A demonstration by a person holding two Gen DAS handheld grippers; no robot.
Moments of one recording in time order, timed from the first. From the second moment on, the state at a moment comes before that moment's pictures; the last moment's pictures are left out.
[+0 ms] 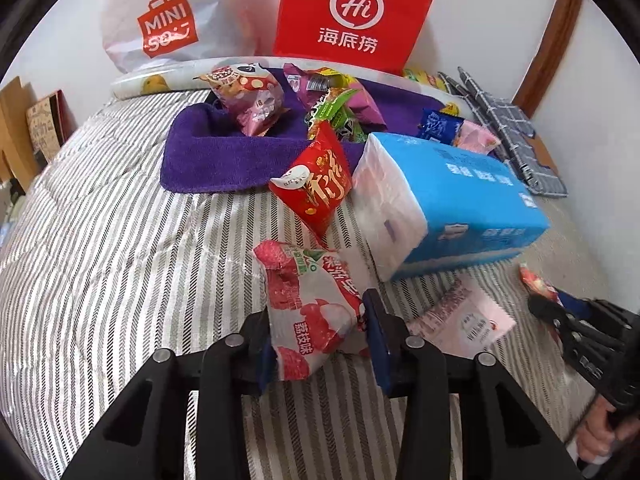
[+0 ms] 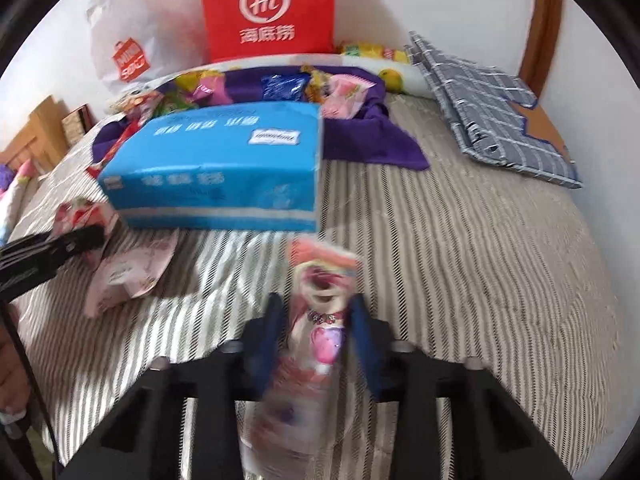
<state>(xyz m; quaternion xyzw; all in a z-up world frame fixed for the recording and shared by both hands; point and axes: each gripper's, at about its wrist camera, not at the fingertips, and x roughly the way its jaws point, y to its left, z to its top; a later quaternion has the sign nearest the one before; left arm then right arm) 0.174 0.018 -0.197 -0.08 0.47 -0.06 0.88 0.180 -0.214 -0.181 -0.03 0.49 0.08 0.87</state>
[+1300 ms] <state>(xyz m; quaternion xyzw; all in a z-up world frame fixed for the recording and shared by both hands) 0.170 -0.021 -0.101 -0.12 0.44 -0.15 0.88 0.175 -0.234 -0.078 0.03 0.40 0.09 0.91</state>
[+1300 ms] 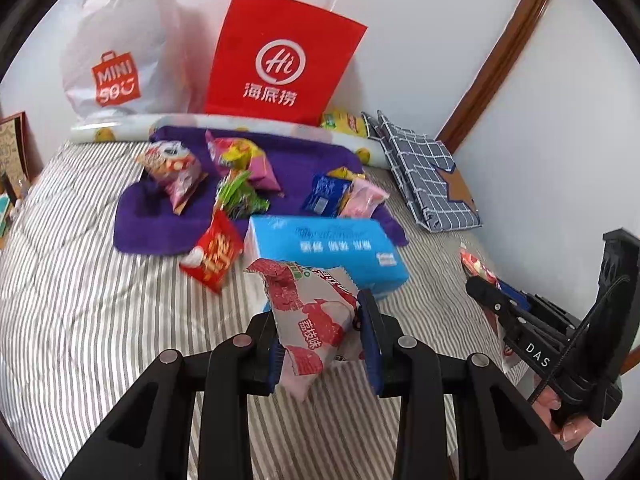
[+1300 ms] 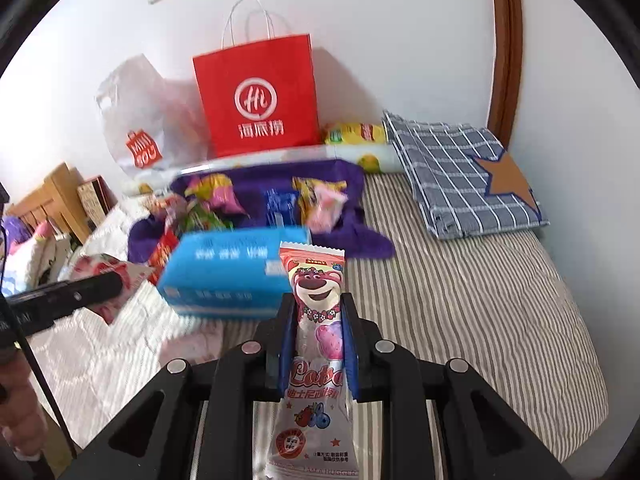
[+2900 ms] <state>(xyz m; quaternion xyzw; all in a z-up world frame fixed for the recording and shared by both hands) 0.341 0.040 -0.116 -0.14 0.44 -0.09 0.88 0.389 -0.197 -0.102 0.02 0.41 0.11 0.91</state>
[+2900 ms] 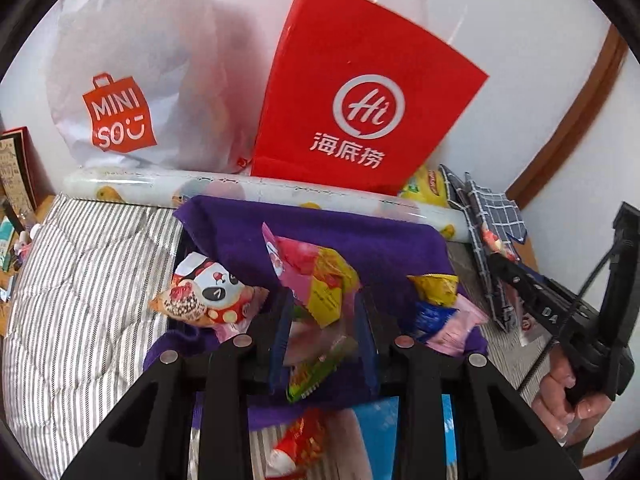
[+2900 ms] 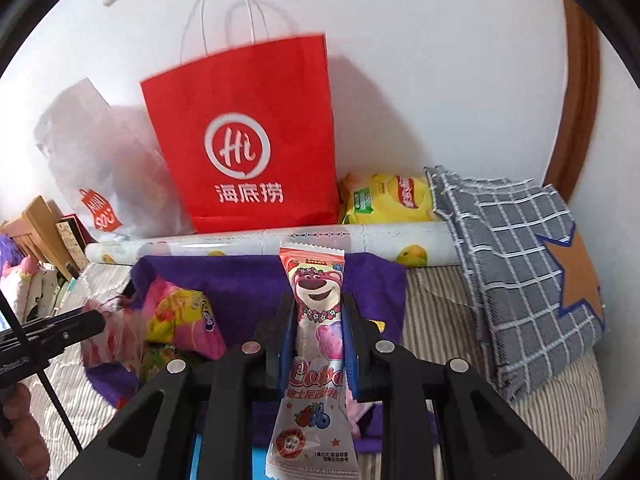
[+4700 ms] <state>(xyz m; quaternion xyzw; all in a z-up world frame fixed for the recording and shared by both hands) 0.179 0.091 -0.124 -0.16 0.47 -0.11 0.86 0.207 -0.136 -0.172 0.01 0.53 0.19 0.83</state>
